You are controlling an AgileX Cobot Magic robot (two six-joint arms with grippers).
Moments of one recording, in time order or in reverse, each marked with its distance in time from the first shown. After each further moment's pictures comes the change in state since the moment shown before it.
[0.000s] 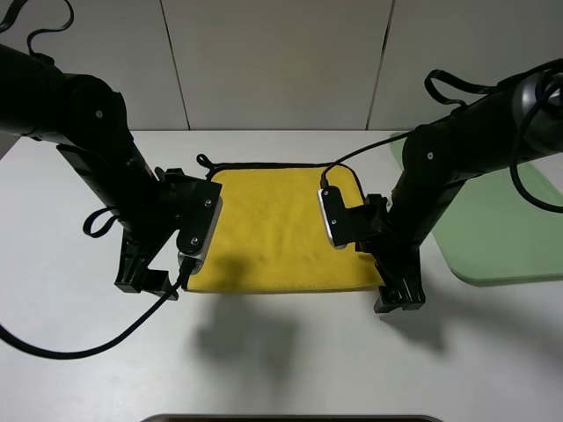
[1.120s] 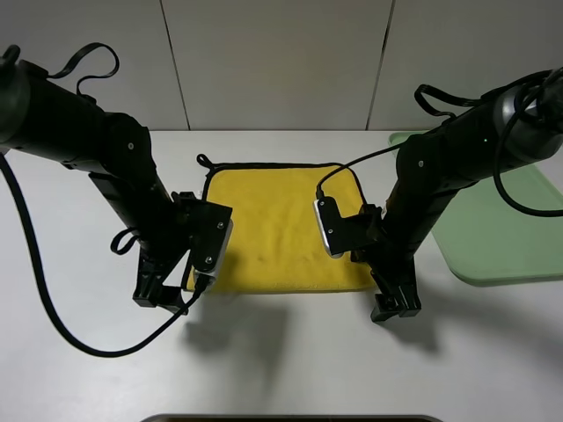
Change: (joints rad) left arm 0.000 0.141 0.000 -0.063 -0.084 0.048; right arm 0.000 0.050 -0.002 0.063 -0.015 -0.066
